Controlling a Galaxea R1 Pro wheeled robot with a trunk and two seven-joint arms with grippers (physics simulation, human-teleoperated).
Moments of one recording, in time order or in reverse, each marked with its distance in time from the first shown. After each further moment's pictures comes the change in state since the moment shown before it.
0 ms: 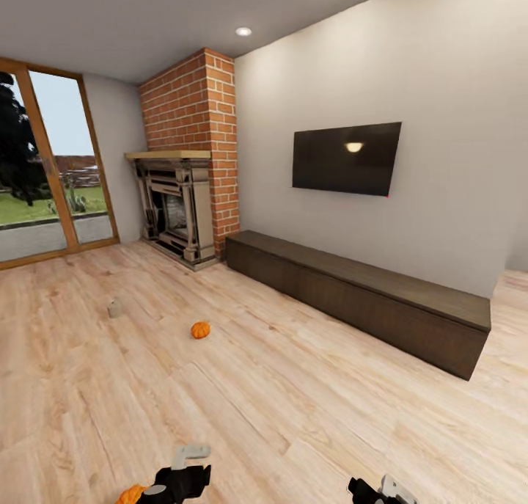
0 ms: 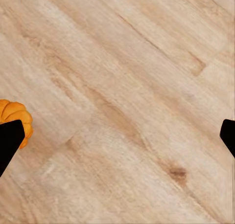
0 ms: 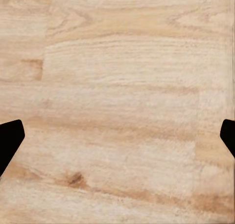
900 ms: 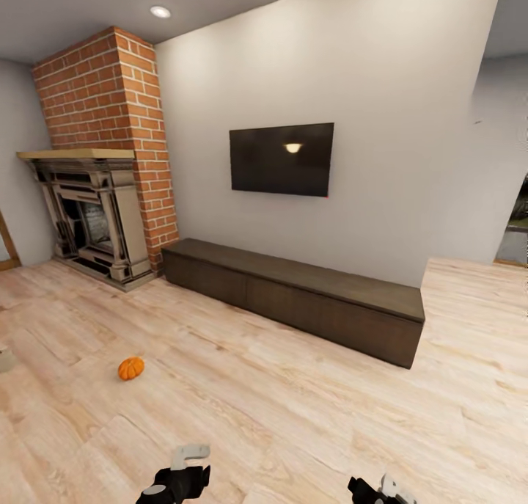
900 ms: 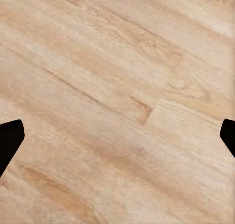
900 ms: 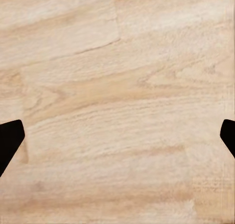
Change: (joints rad) left arm 0.000 0.000 0.005 0.000 0.000 0.007 0.002; right arm 0.000 0.002 0.000 -0.001 -0.001 -0.006 0.000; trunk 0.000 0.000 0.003
